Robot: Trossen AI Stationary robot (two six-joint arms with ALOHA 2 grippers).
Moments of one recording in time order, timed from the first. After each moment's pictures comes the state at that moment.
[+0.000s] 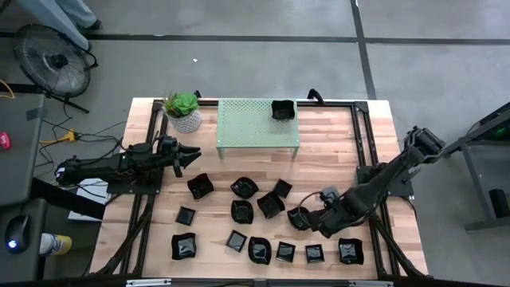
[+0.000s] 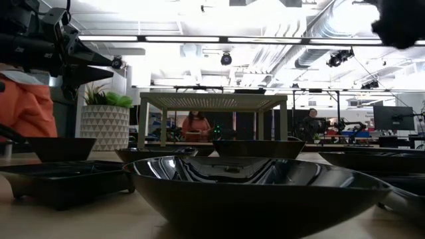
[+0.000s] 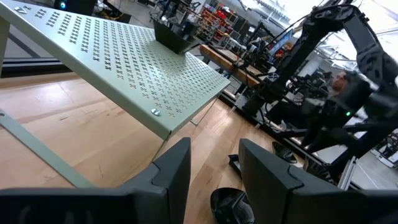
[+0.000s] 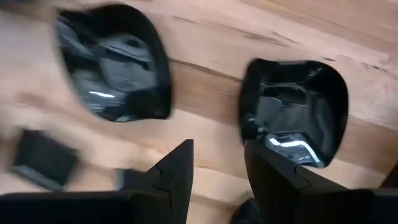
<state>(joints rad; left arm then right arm) 0.06 0.01 0.07 -0.11 -0.24 -0.55 0.66 1.50 1.03 -0.98 0.00 1.94</state>
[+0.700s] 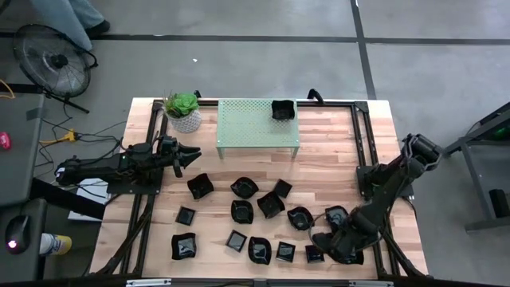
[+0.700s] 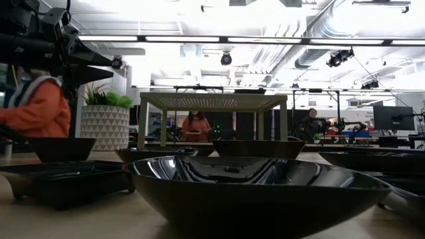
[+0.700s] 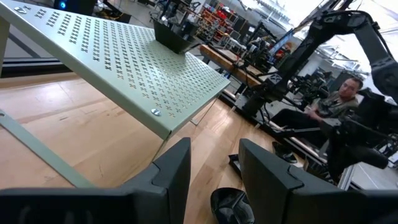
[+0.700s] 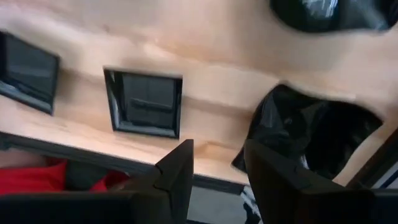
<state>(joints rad) 0.06 0.01 0.07 -0.11 -0.24 -0.55 0.84 1.60 1.11 -0.84 -0.13 2.22</state>
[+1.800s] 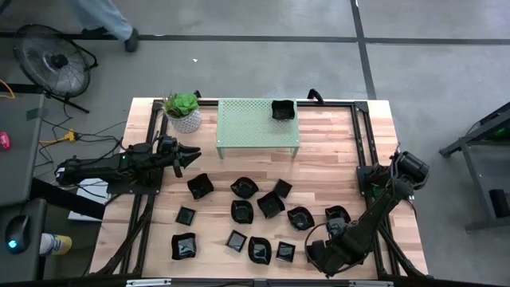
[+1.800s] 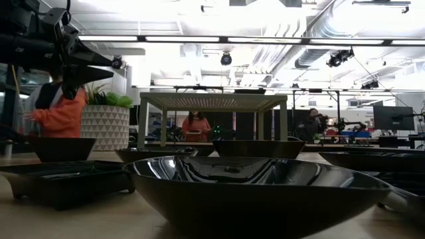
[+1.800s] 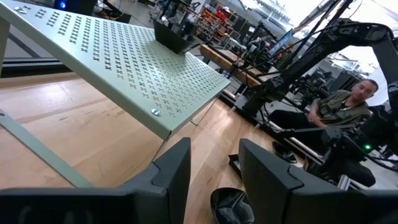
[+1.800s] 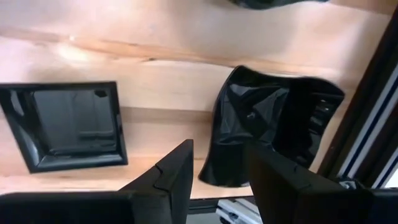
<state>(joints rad) 0.07 0.01 0.07 -0.11 -0.24 -0.55 0.86 1.82 1.27 -1.05 -0.22 2.30</state>
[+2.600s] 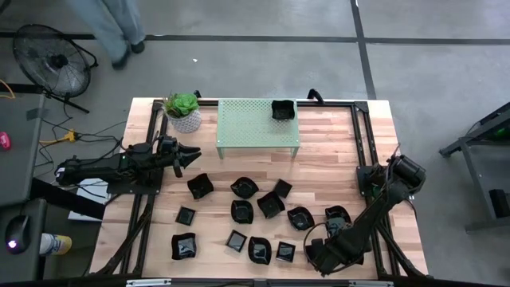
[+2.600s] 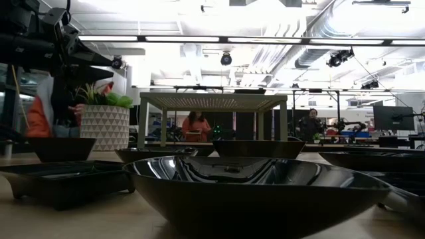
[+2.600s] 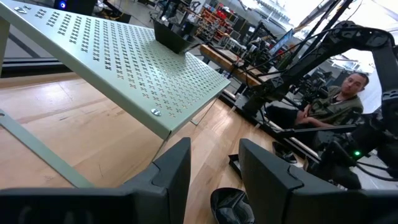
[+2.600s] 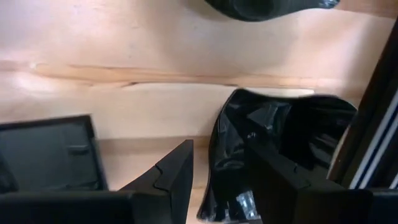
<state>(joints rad) 0.06 0.01 0.07 -0.11 -0.24 -0.55 0.85 1.87 1.22 -1.01 -0.24 2.32</state>
